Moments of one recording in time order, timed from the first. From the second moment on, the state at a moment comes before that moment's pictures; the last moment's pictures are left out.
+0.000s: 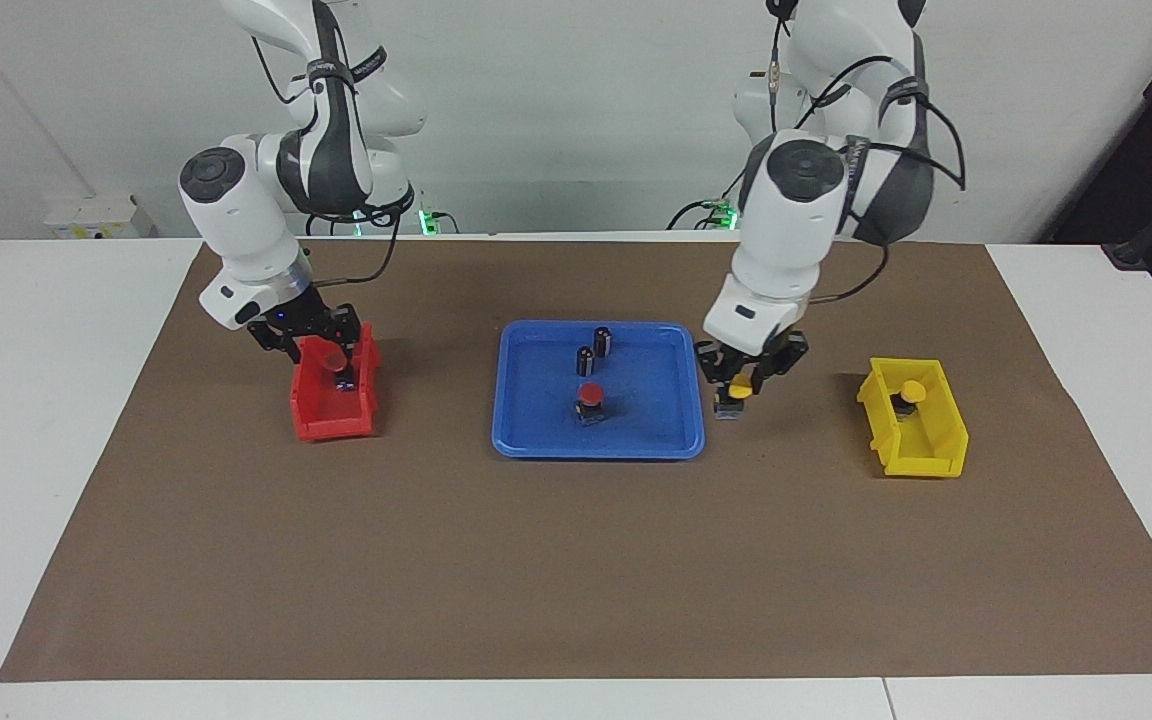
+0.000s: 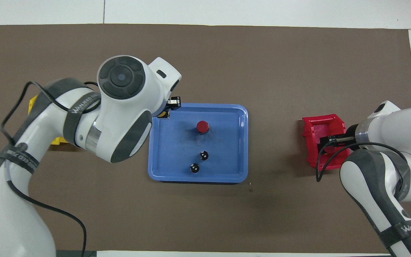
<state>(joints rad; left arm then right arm) -0.63 0.26 0.02 -1.75 0.06 2.06 -0.62 -0.08 -0.11 0.08 -2.34 0.04 2.22 -0.09</state>
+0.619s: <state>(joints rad) -0.69 0.29 0.02 -1.87 0.05 2.22 -0.68 -0.08 -0.11 0.08 -2.40 0.05 2.30 -0.09</state>
